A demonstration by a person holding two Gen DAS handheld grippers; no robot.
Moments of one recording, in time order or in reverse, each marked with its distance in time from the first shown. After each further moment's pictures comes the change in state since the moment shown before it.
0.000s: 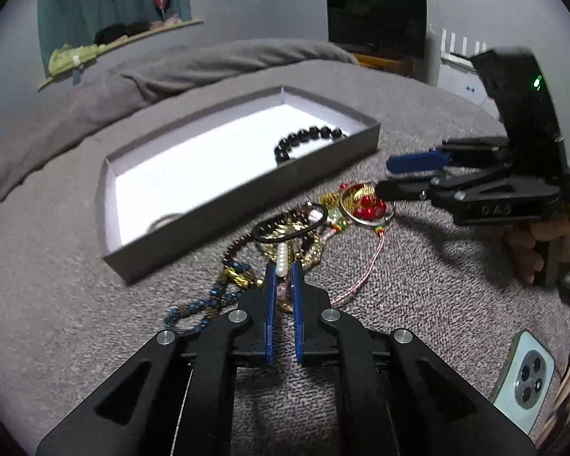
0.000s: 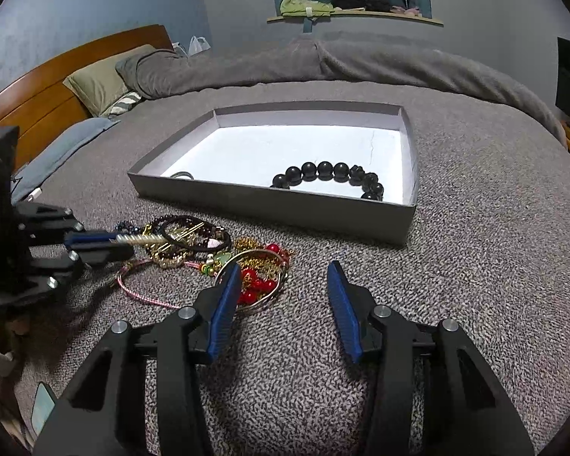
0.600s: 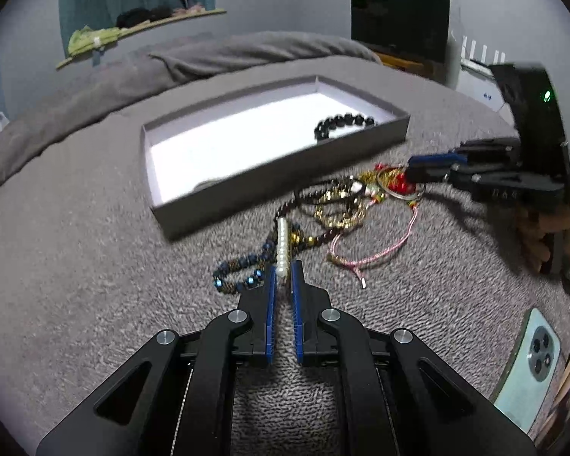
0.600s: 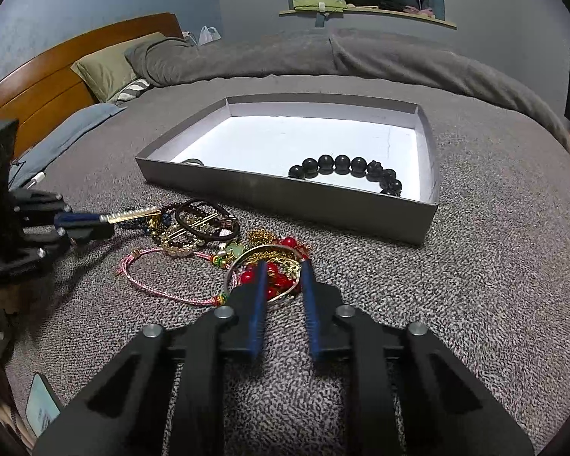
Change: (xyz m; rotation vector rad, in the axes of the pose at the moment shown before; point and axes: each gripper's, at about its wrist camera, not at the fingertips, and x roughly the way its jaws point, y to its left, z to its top) left arm -0.006 0.026 -0.022 -0.065 0.046 0.036; right arm 0.007 0.009 -0.001 -0.044 0.020 0.013
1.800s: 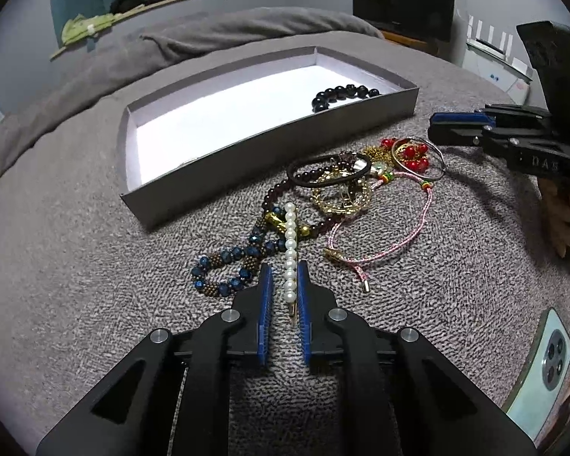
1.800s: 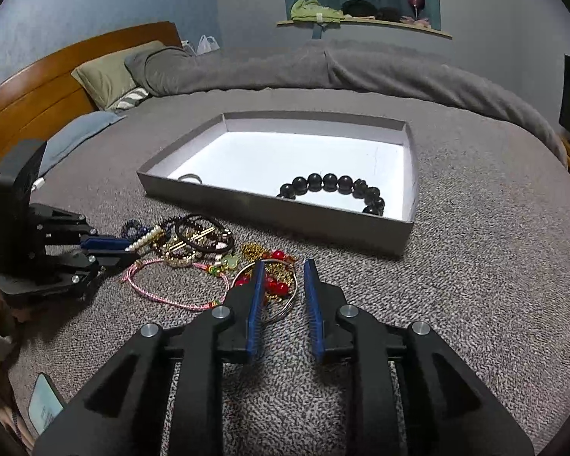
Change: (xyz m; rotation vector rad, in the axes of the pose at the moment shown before) left arm 0.026 -0.006 0.002 0.006 0.078 0.008; right arm -0.016 -0.003 0.004 -0.015 -0.032 -0.024
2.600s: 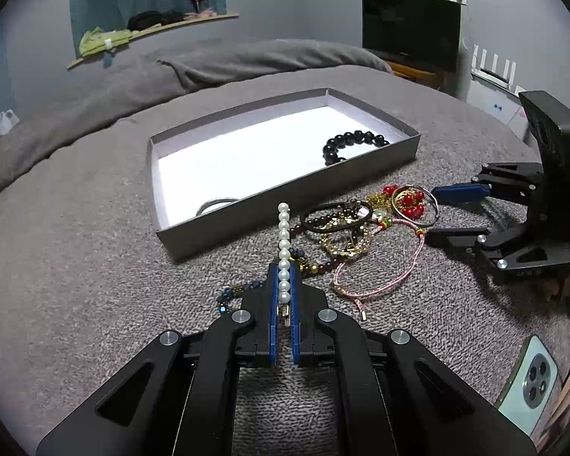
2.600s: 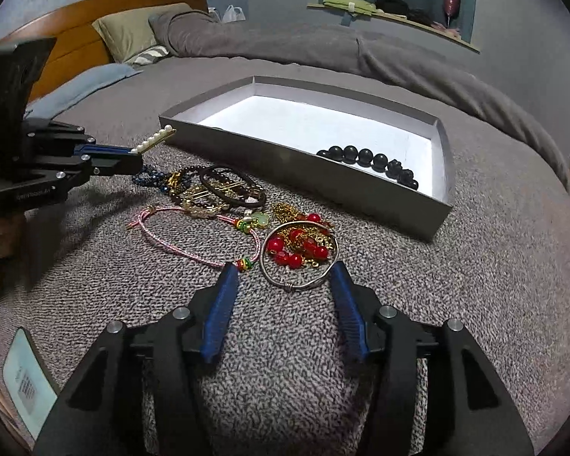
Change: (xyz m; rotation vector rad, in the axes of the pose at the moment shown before) left arm -0.026 0.004 0.012 -0.037 -0.112 0.021; right arm 0.010 0.031 -0.016 -0.159 0.078 -0.027
